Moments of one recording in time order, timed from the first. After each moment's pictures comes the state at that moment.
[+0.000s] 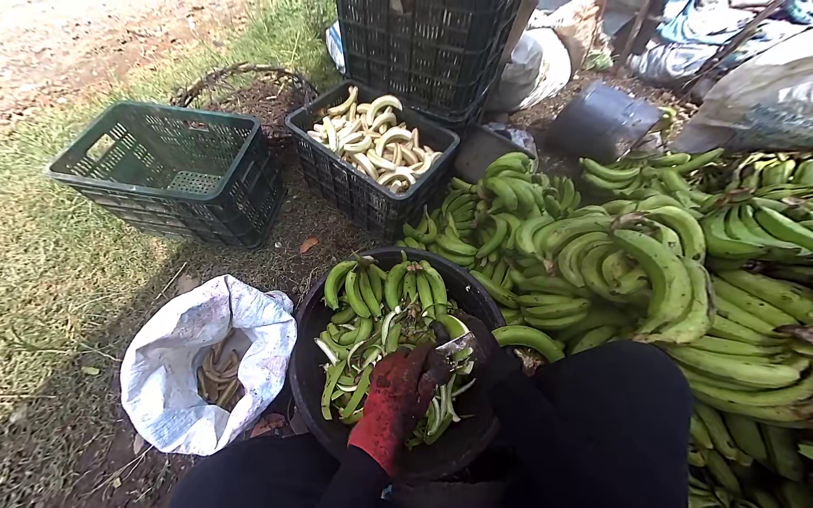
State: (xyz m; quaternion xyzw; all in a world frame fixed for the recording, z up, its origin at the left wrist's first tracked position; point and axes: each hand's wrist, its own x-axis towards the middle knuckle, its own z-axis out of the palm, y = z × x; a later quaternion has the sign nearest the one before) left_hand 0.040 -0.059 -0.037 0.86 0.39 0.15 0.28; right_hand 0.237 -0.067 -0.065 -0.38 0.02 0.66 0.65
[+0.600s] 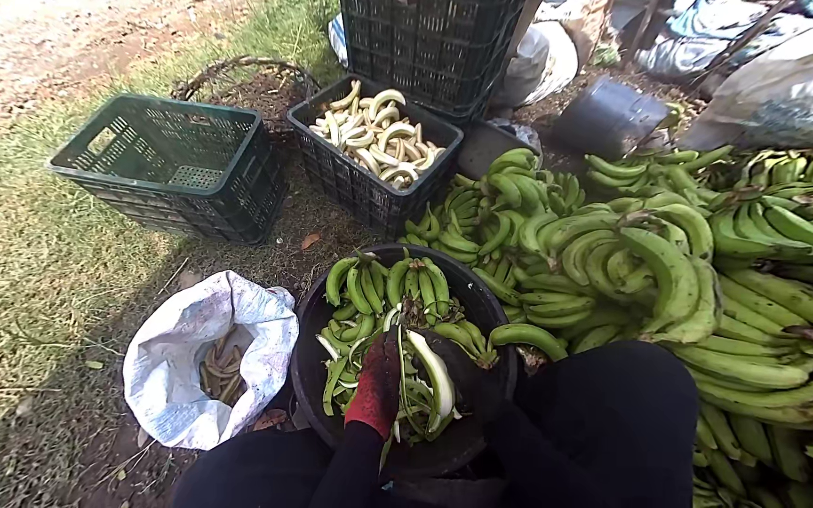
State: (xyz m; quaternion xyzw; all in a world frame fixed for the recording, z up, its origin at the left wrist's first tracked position) left_hand 0.039 -0.042 -0.064 0.60 0.58 0.20 0.51; right_hand 0.194 -0.095 -0.061 -0.49 -0.24 0.67 0.50
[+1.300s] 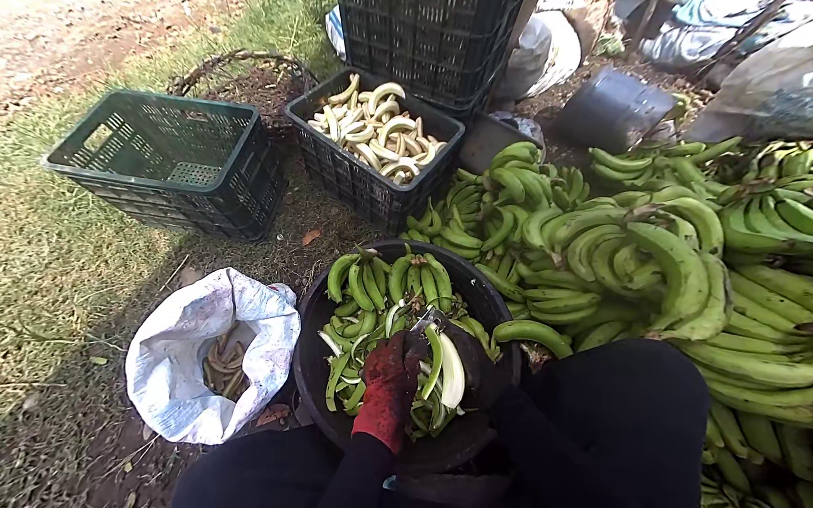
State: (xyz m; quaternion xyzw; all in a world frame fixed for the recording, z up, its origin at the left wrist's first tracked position) left_hand 0.039 -0.046 -0.055 0.75 0.57 0.08 0.33; right_hand 0.200 -0.083 -0.076 -0.46 -0.26 0.60 0.60
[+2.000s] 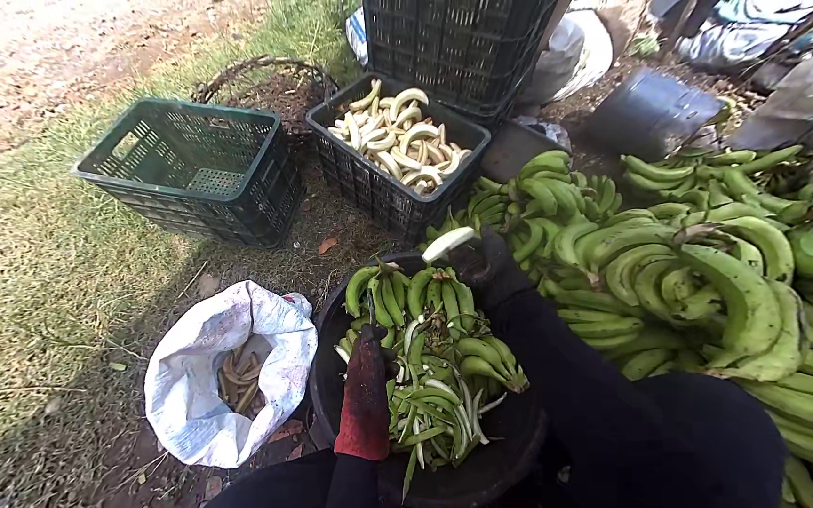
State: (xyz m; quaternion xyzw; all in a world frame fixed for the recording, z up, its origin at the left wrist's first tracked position) left_hand 0.000 -0.001 -0.018 0.41 0.55 0.39 0.62; right_hand 0.259 0.090 0.027 -0.47 0.01 0.56 0.68
